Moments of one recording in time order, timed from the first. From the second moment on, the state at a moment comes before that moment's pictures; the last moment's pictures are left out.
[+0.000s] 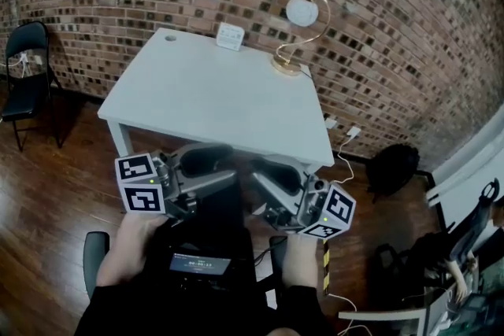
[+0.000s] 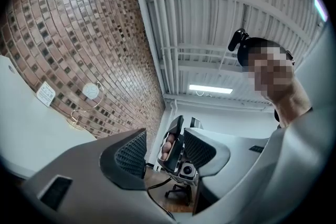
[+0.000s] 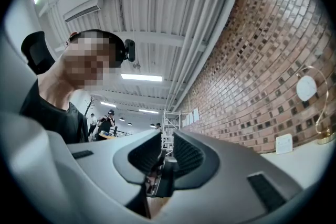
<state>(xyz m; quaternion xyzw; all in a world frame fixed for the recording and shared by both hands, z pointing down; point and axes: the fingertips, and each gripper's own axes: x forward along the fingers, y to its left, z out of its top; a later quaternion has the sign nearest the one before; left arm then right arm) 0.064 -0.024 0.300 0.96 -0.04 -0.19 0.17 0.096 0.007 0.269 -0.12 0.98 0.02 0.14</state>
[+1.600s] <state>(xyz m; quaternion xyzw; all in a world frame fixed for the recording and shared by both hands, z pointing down) 0.071 0.003 0.301 0.98 -0.01 -0.18 0.12 0.080 0.028 0.280 -0.10 0.99 0.05 0.12</state>
